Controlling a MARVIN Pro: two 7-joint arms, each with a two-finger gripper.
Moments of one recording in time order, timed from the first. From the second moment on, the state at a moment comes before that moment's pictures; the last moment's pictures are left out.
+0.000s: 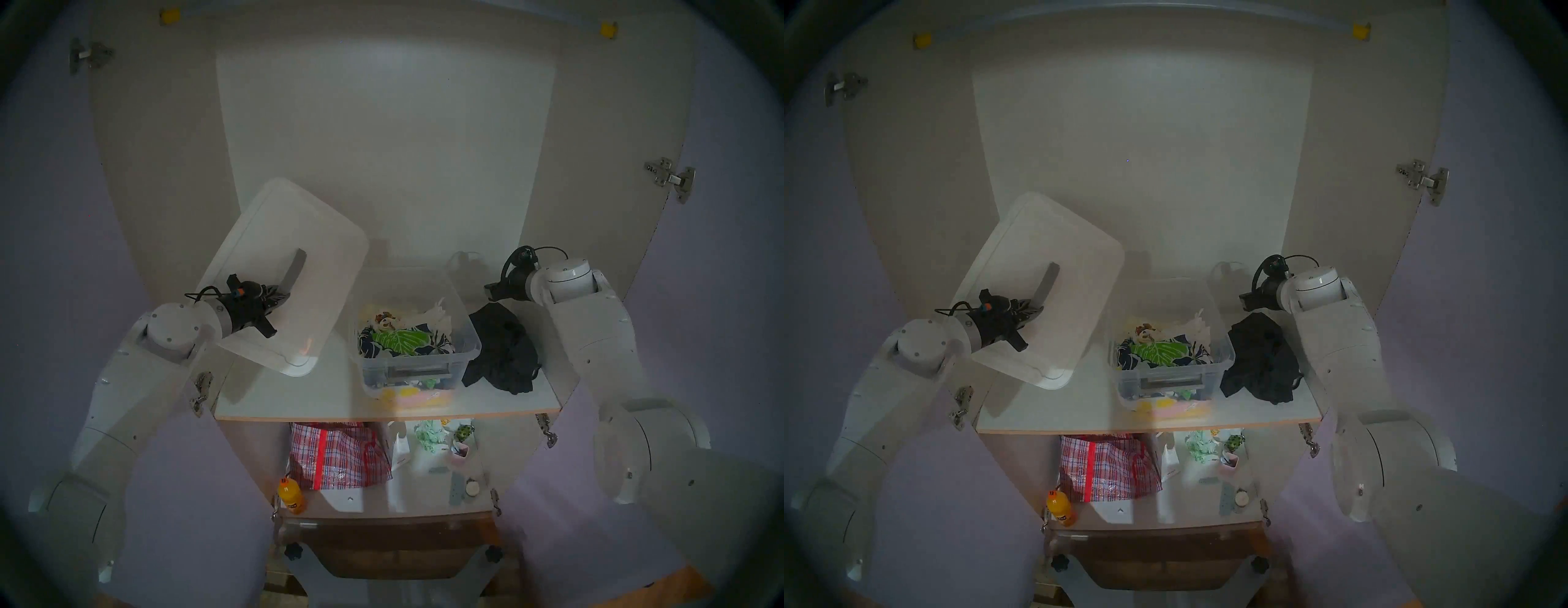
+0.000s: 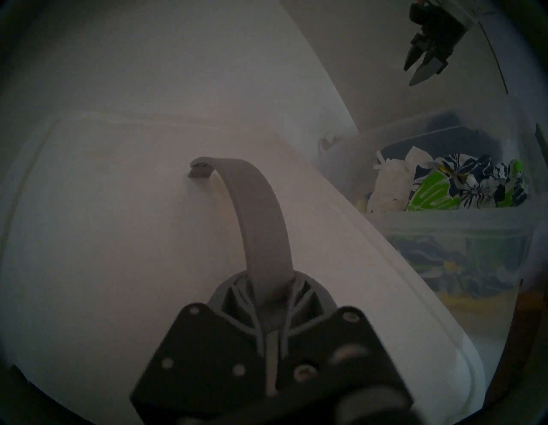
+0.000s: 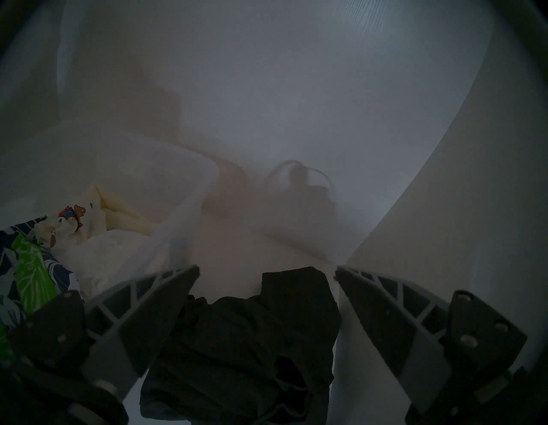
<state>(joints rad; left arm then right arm) 1.12 -0.94 -1.44 -1.29 -0.06 0.02 -0.62 -0.73 -1.32 1.52 -0.86 -0.28 0.42 0.52</state>
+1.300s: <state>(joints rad) 0.91 -1.19 -1.28 -1.21 -0.51 0.68 -0.48 -0.72 -1.32 1.52 -0.86 -0.28 0.42 0.52</state>
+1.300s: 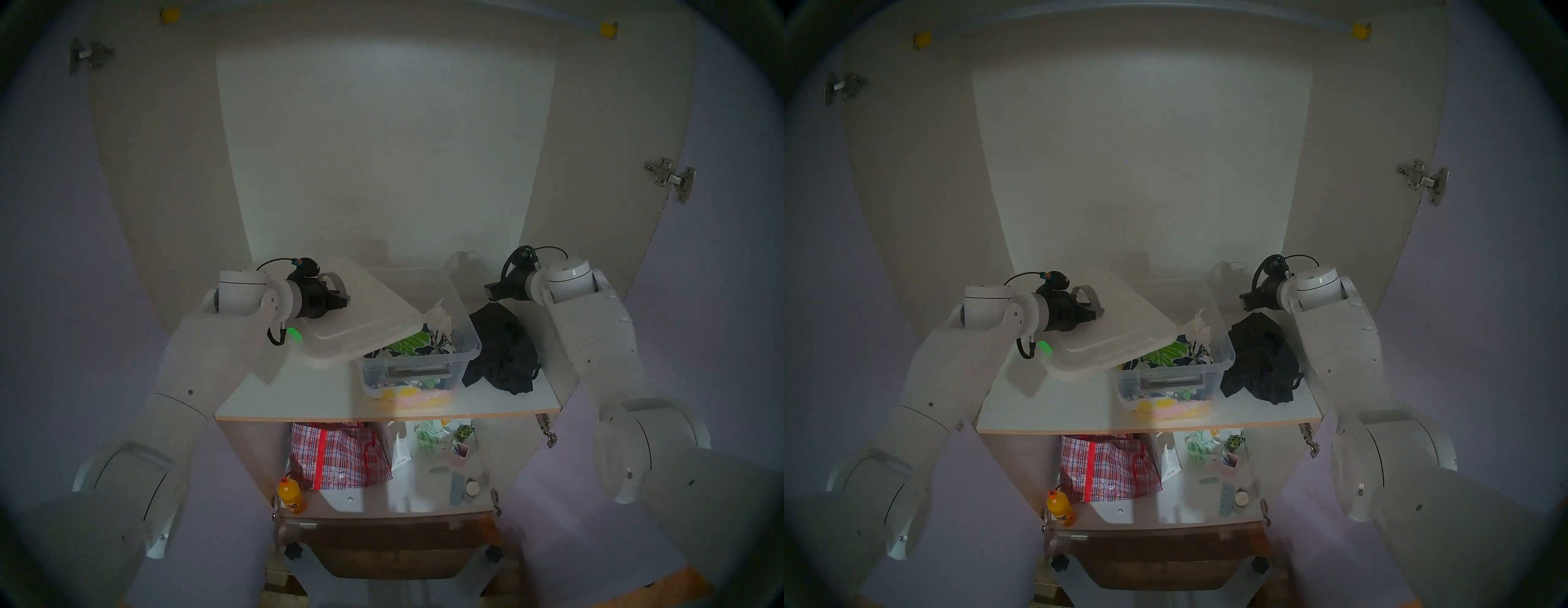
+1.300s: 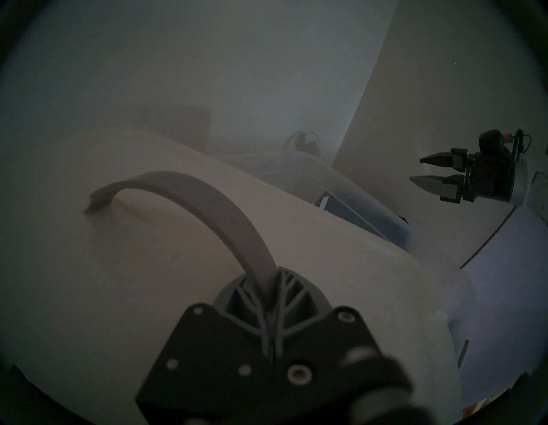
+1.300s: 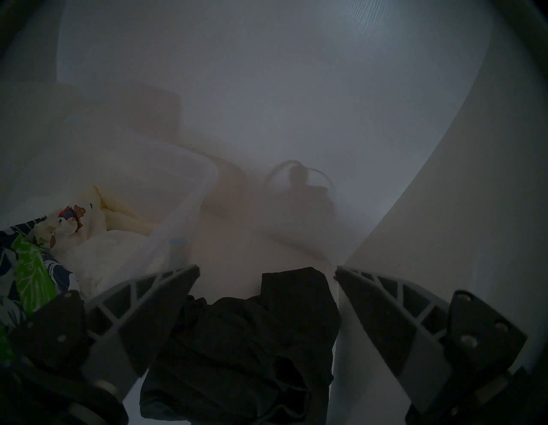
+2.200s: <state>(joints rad) 0.69 -1.21 -1.07 -0.85 -0.44 0.29 -1.07 -0.60 -1.31 1.52 -0.68 -0.27 0.41 0.72</state>
